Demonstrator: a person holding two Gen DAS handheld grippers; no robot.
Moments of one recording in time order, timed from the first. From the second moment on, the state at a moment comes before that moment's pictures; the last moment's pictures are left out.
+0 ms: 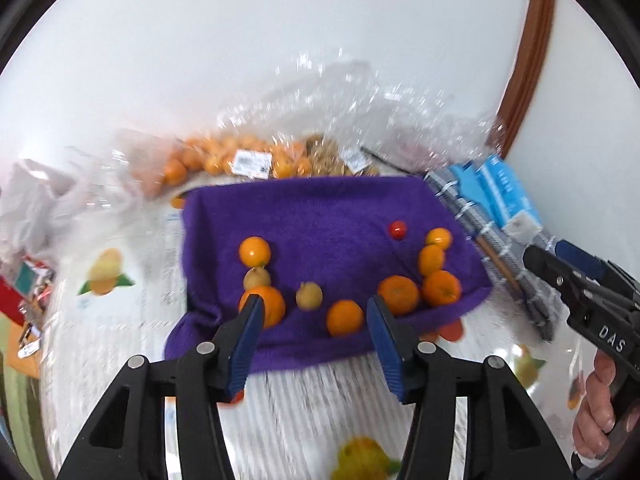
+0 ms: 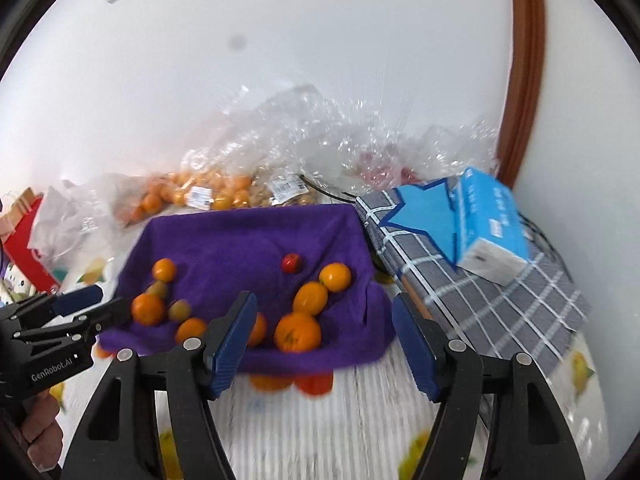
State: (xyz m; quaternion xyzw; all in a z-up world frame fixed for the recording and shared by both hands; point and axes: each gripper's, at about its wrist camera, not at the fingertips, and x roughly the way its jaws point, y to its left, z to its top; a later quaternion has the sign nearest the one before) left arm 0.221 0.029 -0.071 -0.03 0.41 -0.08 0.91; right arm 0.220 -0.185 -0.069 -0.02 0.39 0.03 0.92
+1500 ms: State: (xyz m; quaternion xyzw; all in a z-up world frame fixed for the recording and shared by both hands) left arm 0.065 0.032 0.007 -0.04 0.32 -0.02 0.95; right arm 0.057 -0.199 -0.005 0.00 0.36 0.00 0.93
